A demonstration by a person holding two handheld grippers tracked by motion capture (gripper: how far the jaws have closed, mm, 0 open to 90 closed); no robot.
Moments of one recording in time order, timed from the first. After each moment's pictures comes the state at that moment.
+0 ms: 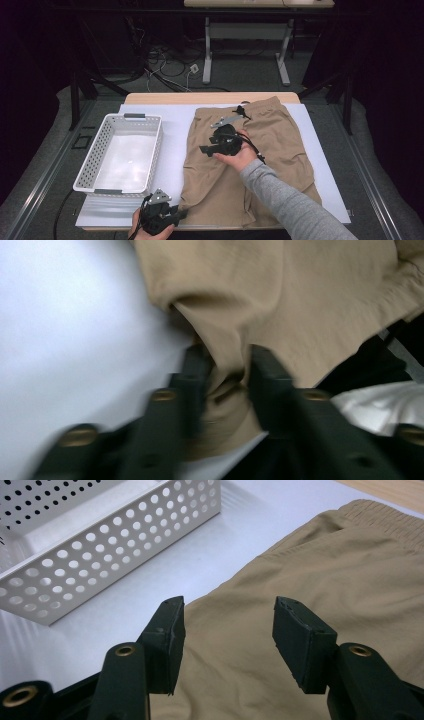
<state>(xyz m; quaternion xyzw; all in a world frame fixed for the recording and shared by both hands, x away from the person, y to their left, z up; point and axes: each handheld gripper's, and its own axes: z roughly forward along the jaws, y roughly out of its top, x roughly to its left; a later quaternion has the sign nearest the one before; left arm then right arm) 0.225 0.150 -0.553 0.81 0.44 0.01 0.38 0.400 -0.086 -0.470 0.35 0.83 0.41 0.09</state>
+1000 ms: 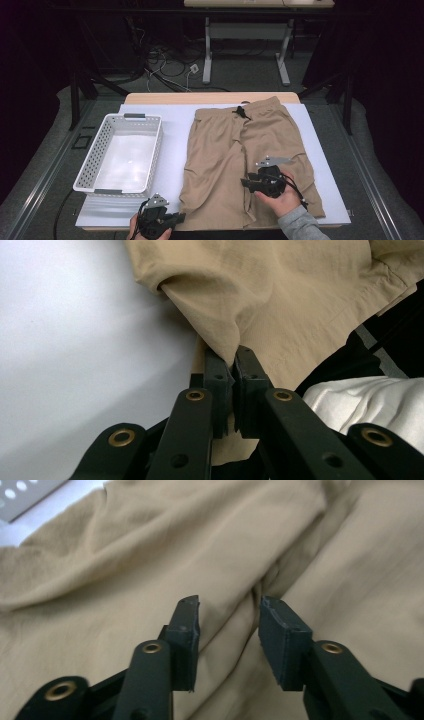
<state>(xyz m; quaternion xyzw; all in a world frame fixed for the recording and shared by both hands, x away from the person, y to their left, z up) 0.216 0.151 -0.552 0.80 0.46 -0.01 0.38 0.301 -0.195 -0.525 0.45 0.80 0.38 0.09</state>
